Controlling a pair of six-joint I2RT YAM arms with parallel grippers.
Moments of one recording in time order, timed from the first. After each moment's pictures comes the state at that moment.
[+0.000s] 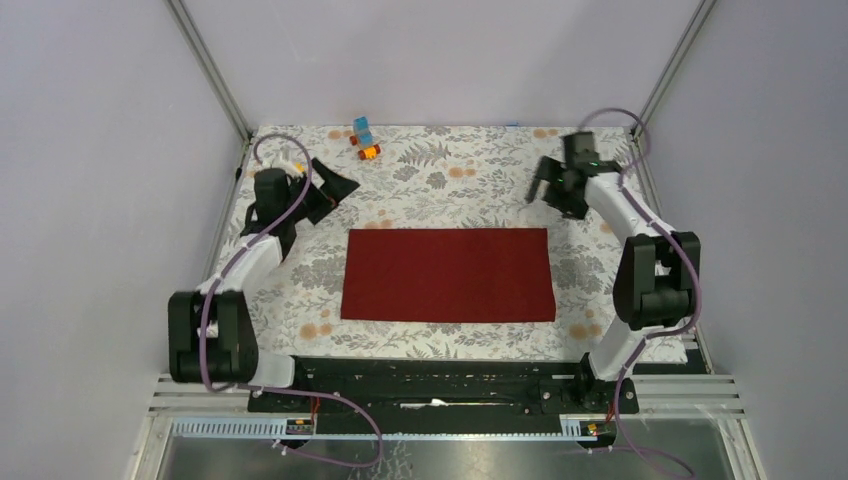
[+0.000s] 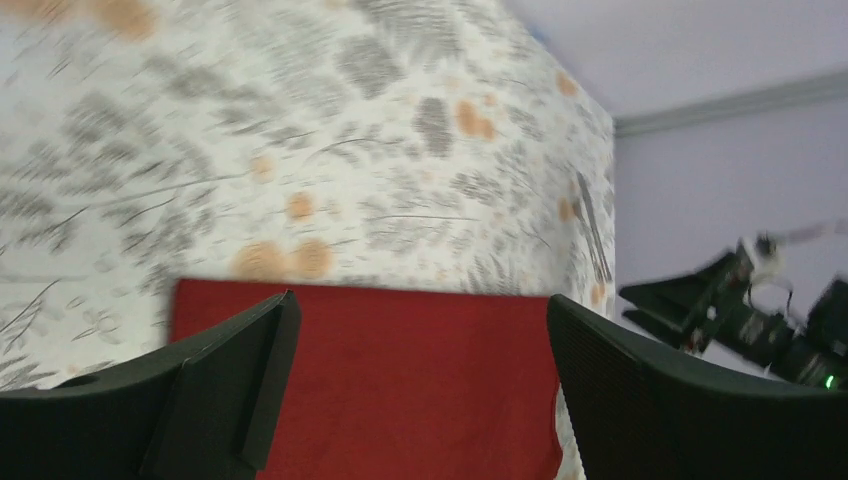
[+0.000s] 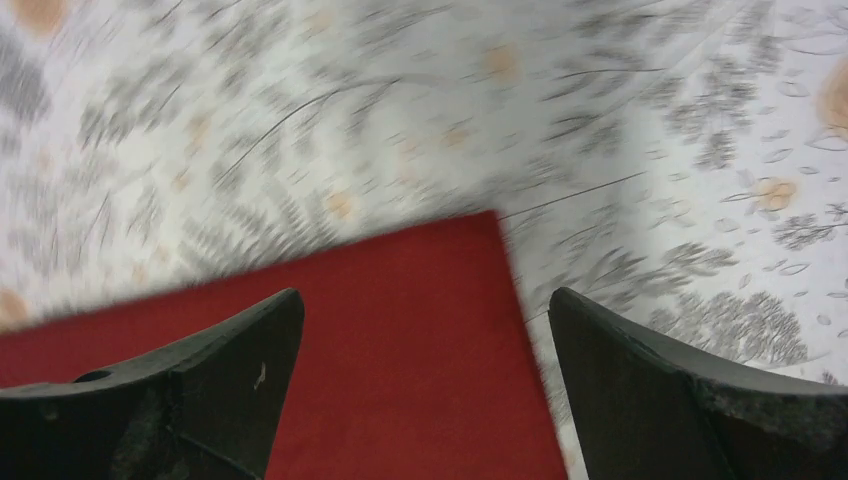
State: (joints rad) left arm 0.03 1.47 0.78 0.22 0.44 -0.83; right arm -0.02 1.76 1.28 -0.54 -0.09 0.48
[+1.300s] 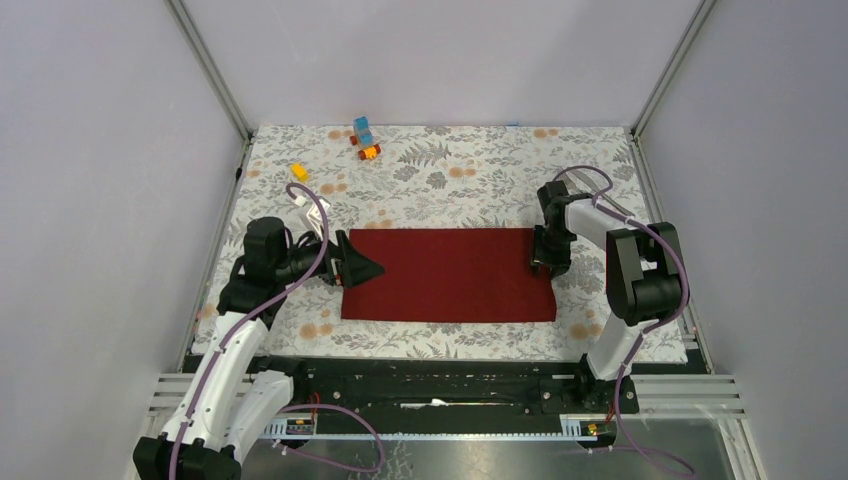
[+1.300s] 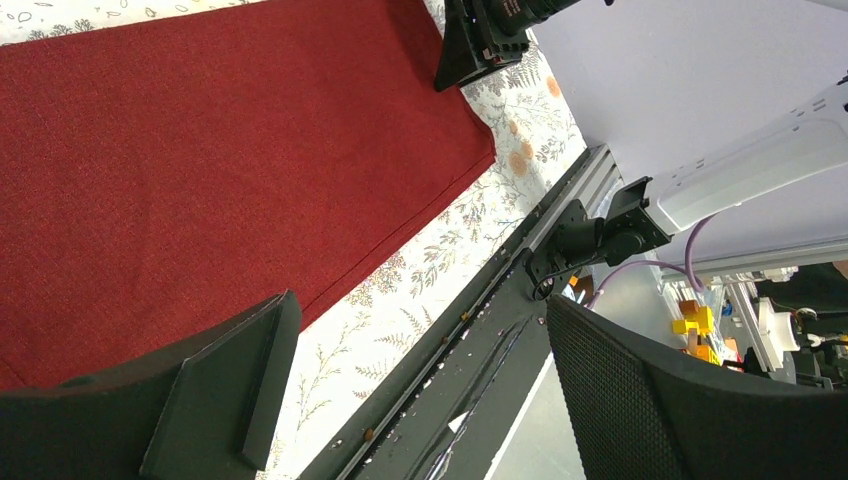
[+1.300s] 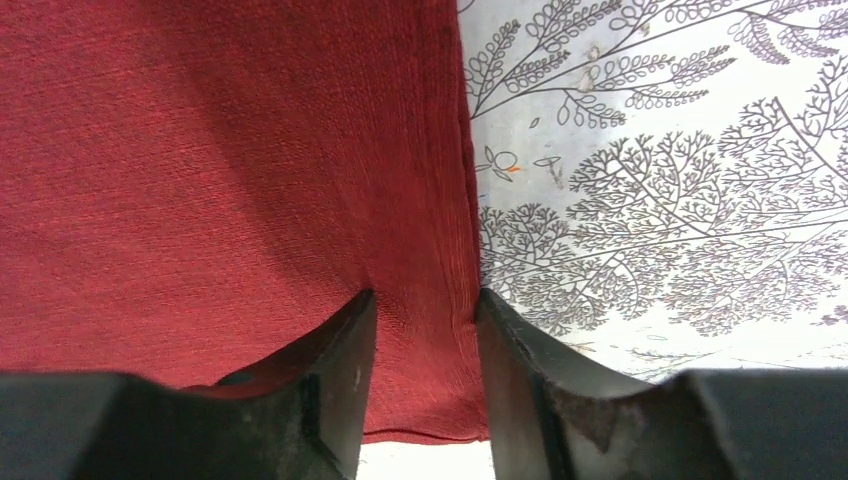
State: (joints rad) left arm -0.15 0.77 0.68 -0.37 0.85 -0.42; right arm 0.17 1.79 1.08 -0.77 0.03 0.35
